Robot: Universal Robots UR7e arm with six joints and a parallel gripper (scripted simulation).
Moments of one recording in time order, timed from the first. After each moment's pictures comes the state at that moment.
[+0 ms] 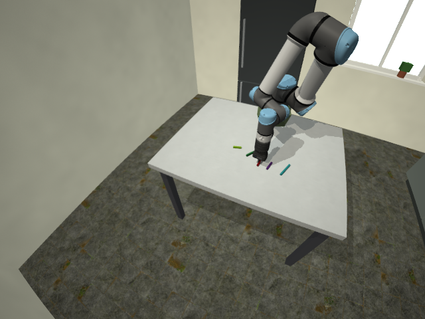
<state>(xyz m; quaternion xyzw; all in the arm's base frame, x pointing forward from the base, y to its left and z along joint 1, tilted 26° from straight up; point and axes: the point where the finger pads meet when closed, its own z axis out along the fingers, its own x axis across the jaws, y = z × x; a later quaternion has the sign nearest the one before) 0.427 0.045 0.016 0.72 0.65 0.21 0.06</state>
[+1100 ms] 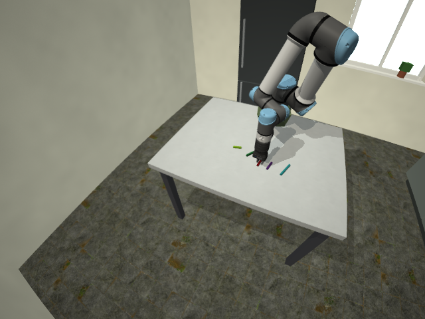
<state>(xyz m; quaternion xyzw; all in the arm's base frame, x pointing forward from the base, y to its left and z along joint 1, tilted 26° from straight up) 0.427 0.045 0.016 0.72 0.65 0.21 0.06</state>
